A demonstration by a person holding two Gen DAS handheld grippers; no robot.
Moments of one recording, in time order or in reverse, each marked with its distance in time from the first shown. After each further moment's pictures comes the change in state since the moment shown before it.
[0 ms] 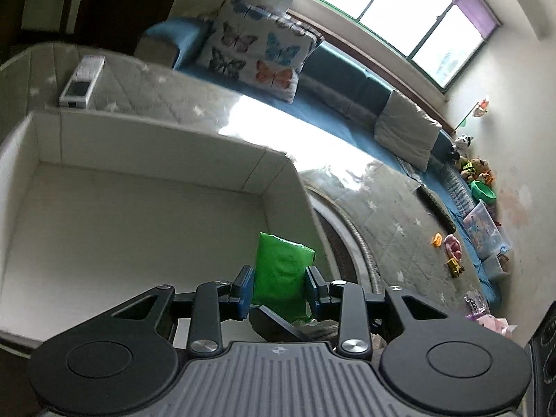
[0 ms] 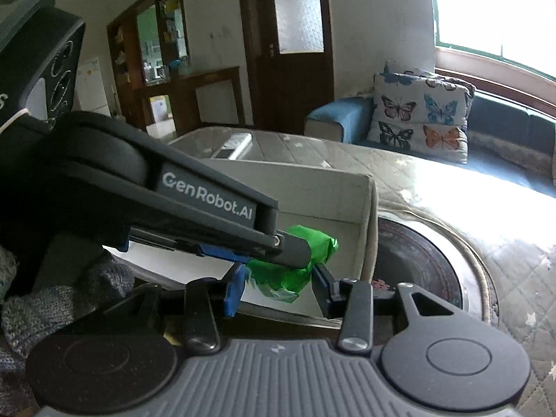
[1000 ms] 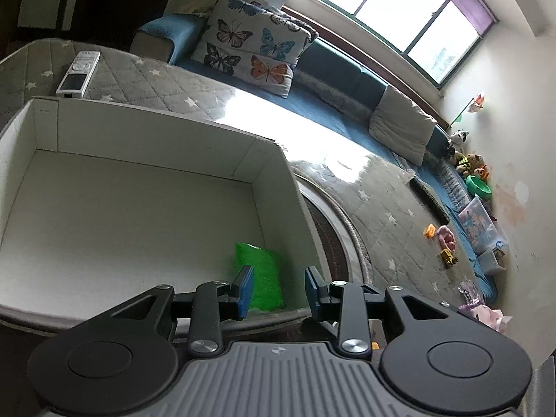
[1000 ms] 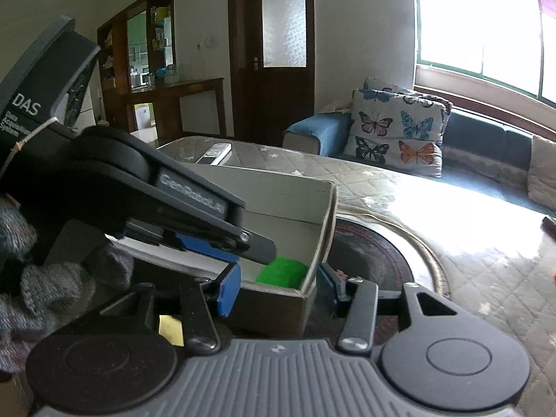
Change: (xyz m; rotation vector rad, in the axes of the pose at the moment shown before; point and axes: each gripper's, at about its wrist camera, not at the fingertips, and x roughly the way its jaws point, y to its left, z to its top) left arm -0.021 -0.016 -0.018 0.028 -0.013 -0.011; right arm -0.048 -0.001 -0.022 -0.024 -0.057 -0.083
